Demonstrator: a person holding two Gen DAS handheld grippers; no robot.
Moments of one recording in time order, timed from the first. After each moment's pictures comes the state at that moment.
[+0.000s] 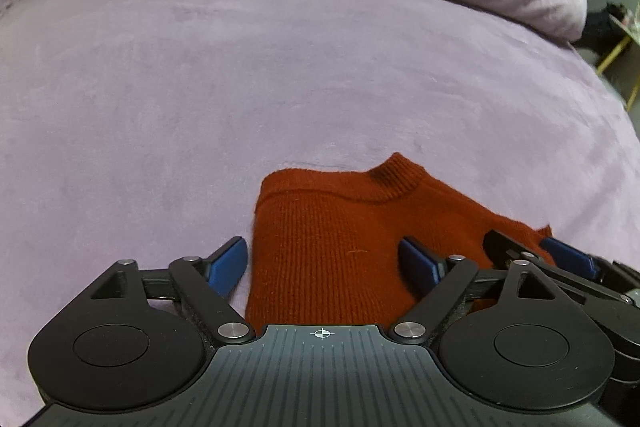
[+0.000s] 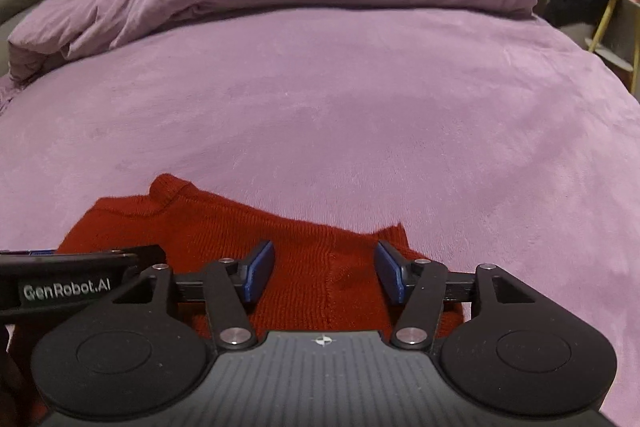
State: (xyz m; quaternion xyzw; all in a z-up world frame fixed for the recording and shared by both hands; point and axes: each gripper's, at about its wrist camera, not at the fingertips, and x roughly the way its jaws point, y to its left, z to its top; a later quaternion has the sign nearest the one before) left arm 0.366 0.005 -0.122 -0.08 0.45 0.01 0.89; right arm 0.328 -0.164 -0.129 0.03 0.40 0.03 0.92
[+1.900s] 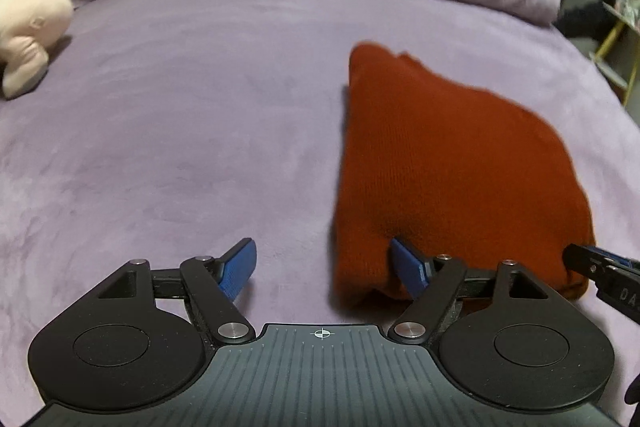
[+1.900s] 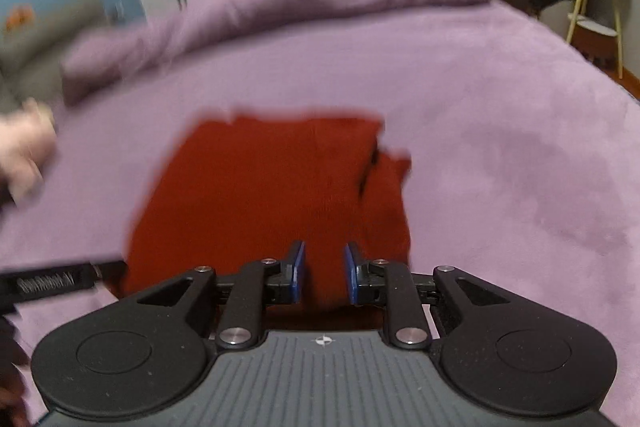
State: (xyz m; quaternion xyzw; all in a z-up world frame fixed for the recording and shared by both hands) left arm 0.157 0.018 -0.075 -0.04 0.44 0.04 0.90; right arm 0.129 -0.195 -0.080 0.07 0.40 0.04 0.91
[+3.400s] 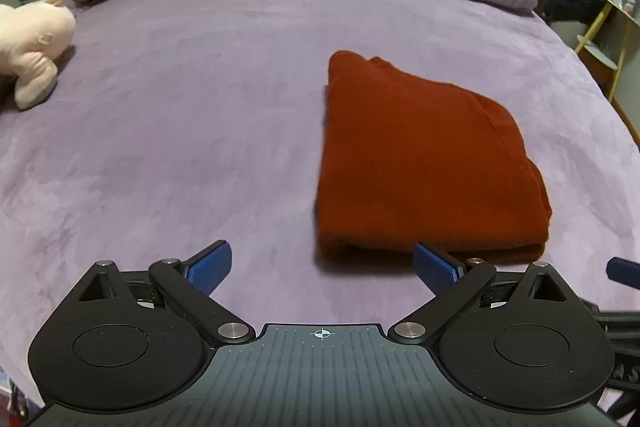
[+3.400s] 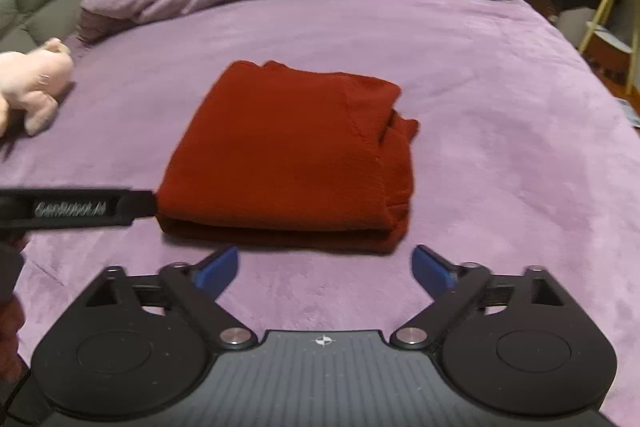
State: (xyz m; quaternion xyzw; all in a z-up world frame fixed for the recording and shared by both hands) left arm 0.122 0.004 -0.019 -0.03 0.46 0.03 0.89; right arm 0.075 -0.178 -0.031 0.02 0.45 0.06 0.89
